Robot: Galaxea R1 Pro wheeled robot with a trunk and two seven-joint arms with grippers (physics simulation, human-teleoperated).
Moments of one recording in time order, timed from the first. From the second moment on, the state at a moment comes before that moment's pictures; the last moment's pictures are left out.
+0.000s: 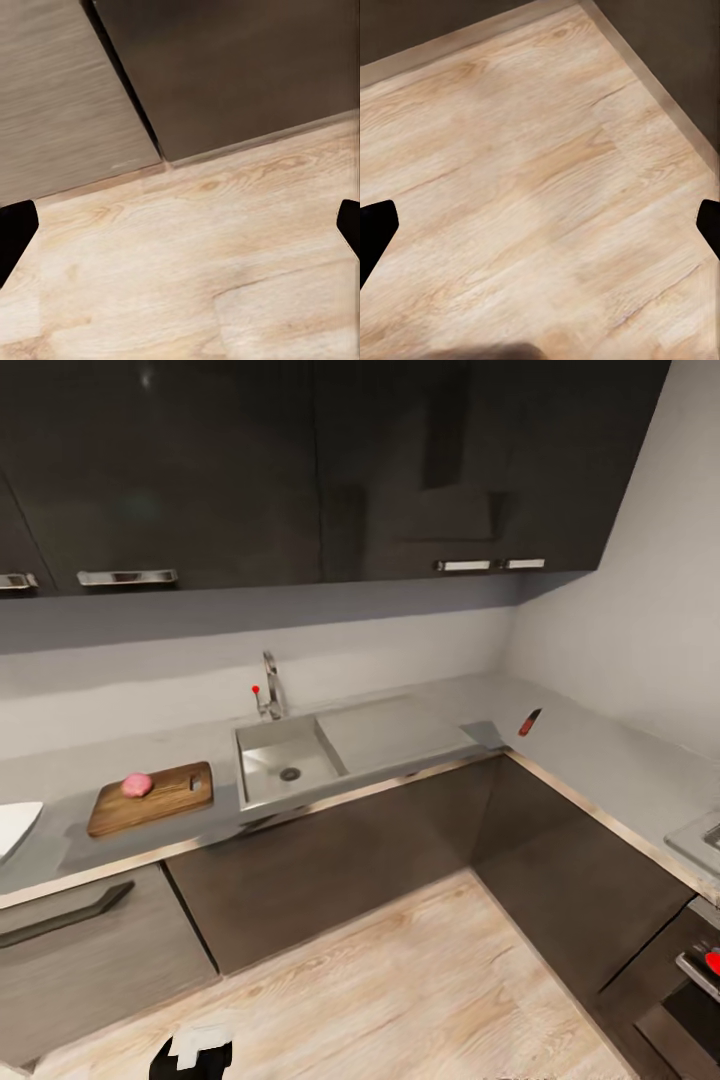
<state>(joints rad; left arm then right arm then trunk) -0.47 0.00 -0.18 0.08 0.17 -0.63 0.25 -0.29 -0.12 1.22 -0.05 -1.34 -0.65 0.04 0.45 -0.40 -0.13</state>
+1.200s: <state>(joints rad) -0.41 -0.01 -0.18 0.08 0.17 -0.10 0.13 -1.47 -0.12 1.22 -0.07 -1.17 0.43 -0.24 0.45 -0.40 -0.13</state>
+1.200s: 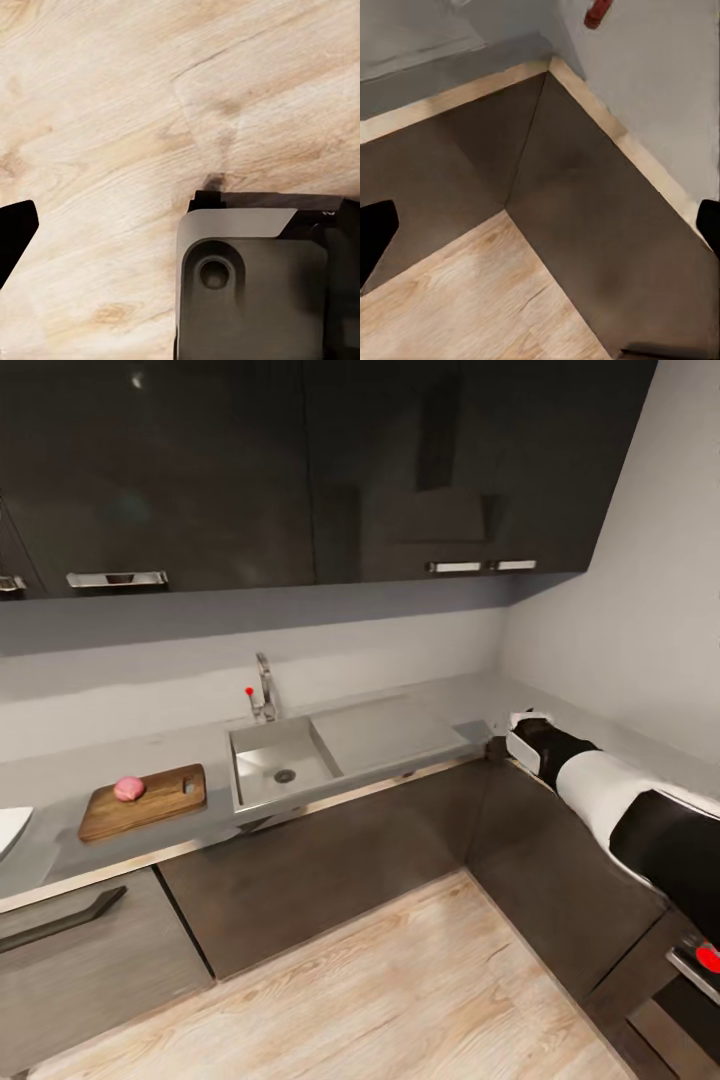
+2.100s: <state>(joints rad) -0.41 0.00 -0.18 0.08 0.17 -0.07 0.13 -1.63 -0.21 1.22 -0.05 -1.16 0.49 -0.25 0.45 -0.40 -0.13</state>
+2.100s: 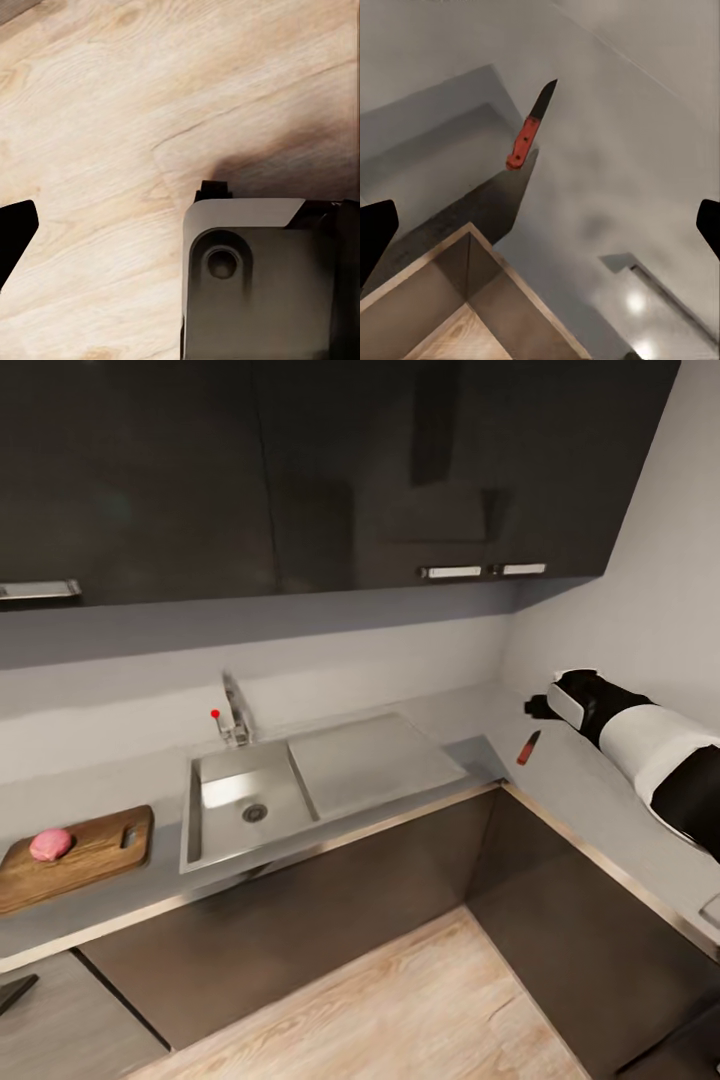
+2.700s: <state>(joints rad) -0.41 -0.01 -0.18 0.08 0.17 0.03 0.12 -1.62 -0.23 1.22 -0.04 -1.16 0.57 -0.14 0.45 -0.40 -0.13</state>
